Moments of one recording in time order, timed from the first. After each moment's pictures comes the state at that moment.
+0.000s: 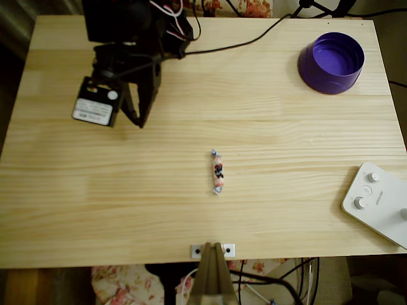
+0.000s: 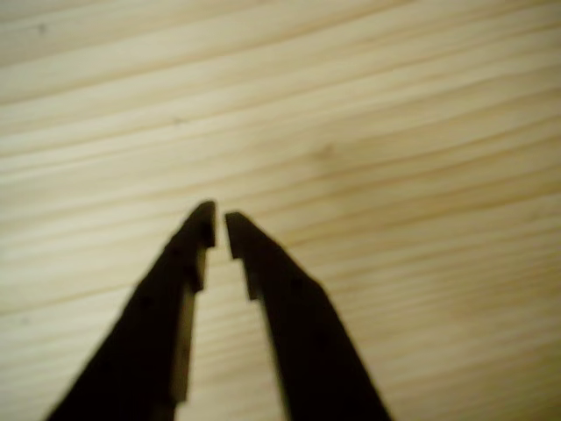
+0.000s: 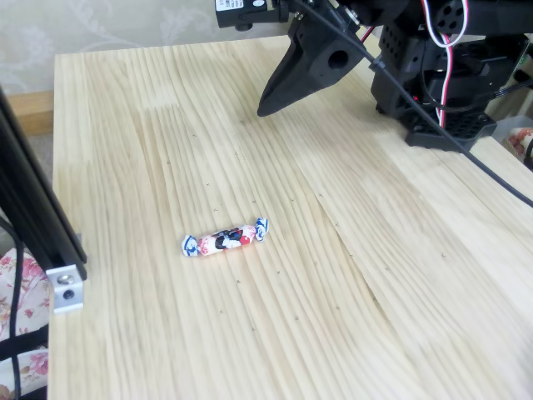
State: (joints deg) arm 11.2 188.1 175.0 52.2 9.6
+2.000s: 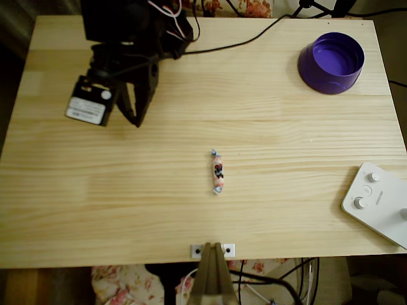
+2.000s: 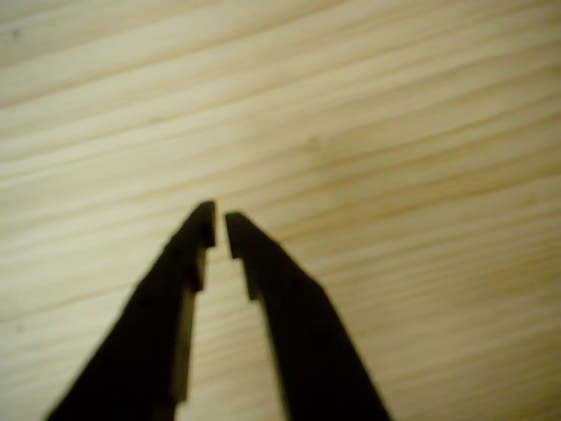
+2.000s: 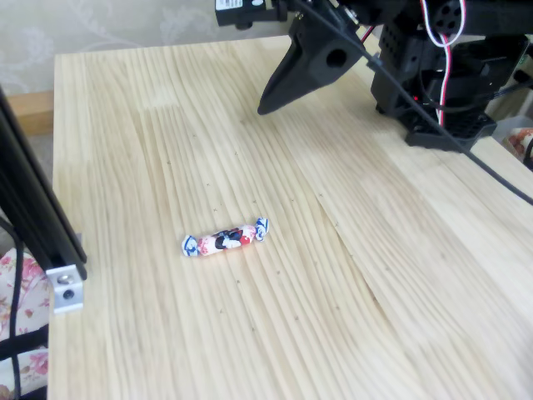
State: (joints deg) arm 13.7 188.1 175.0 52.9 11.2
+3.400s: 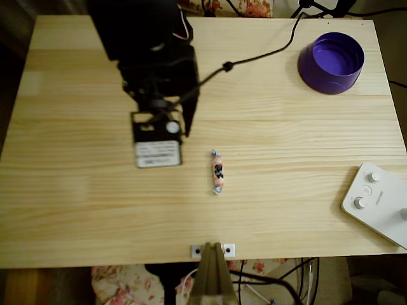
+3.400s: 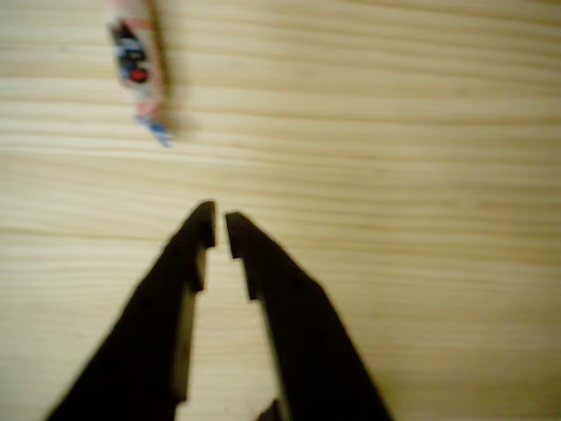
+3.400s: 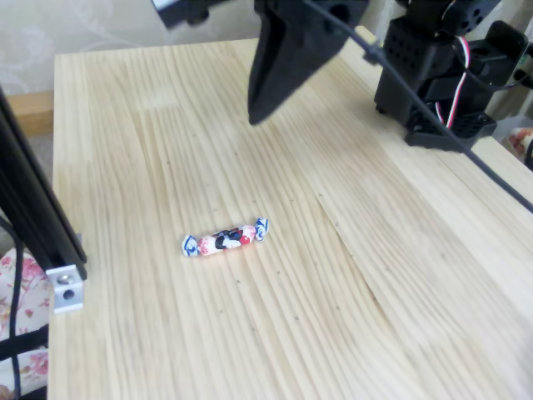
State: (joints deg) arm -11.0 133.5 131.1 53.7 15.6
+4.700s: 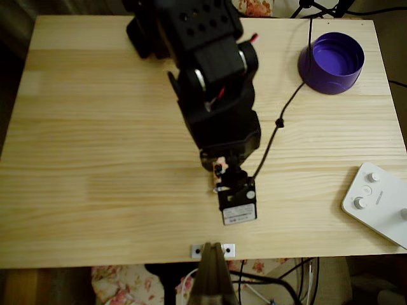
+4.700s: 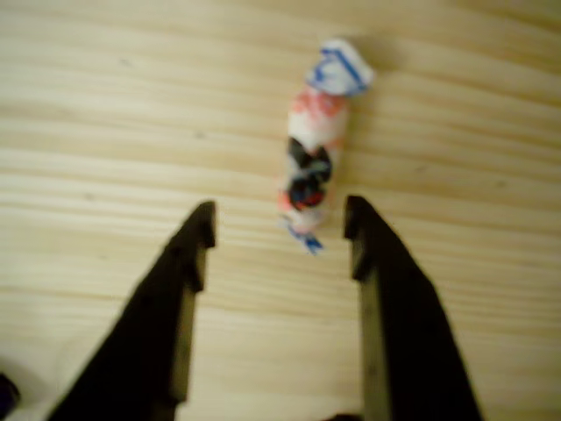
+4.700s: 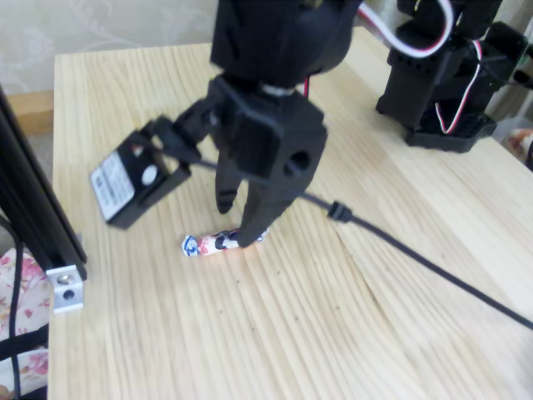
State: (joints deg) arm -23.0 85.8 98.4 53.5 24.5
